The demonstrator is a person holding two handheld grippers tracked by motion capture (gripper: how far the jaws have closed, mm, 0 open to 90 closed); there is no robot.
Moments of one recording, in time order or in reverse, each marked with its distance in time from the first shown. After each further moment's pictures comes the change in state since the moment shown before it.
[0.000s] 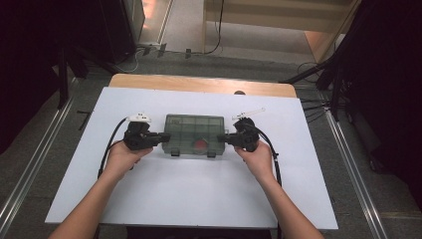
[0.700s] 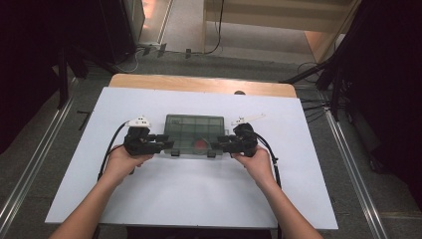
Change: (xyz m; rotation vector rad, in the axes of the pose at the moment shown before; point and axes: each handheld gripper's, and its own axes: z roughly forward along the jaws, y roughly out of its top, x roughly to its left) left arm -0.015 -0.006 -0.007 -0.032 -0.040 0.028; right arm 0.009 -0.013 0.001 -0.067 0.097 -0.067
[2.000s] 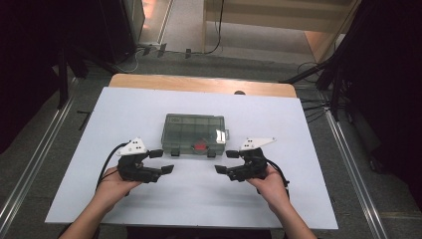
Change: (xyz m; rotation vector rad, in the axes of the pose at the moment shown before) left arm -0.044 -0.043 -0.026 -0.055 -0.010 0.093; right arm 0.037 -0.053 -0.032 -0.045 -0.008 -0.129
